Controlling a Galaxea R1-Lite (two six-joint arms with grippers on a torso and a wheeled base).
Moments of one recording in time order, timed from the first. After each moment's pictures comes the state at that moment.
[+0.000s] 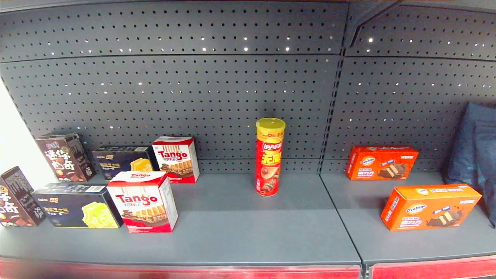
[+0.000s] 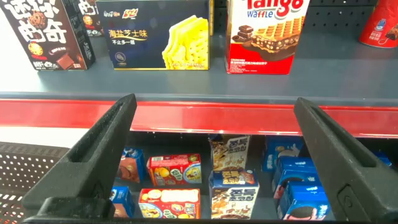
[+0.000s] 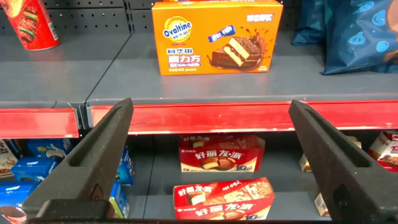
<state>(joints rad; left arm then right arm) 0.00 0.00 0.00 0.00 0.05 0.00 0.00 0.00 0.00 0.00 -0.02 0.00</state>
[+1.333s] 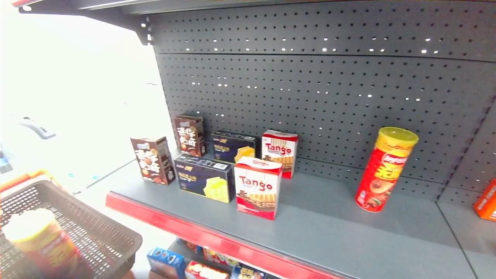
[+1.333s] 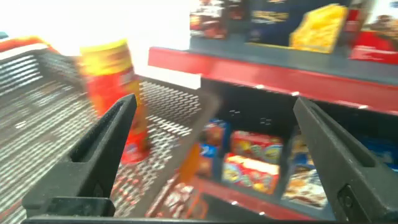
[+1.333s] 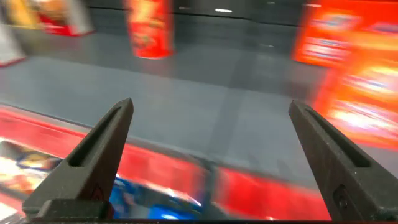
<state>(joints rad) 0.00 0.00 0.00 0.00 0.05 0.00 0.00 0.00 0.00 0.00 -0.02 0.00</state>
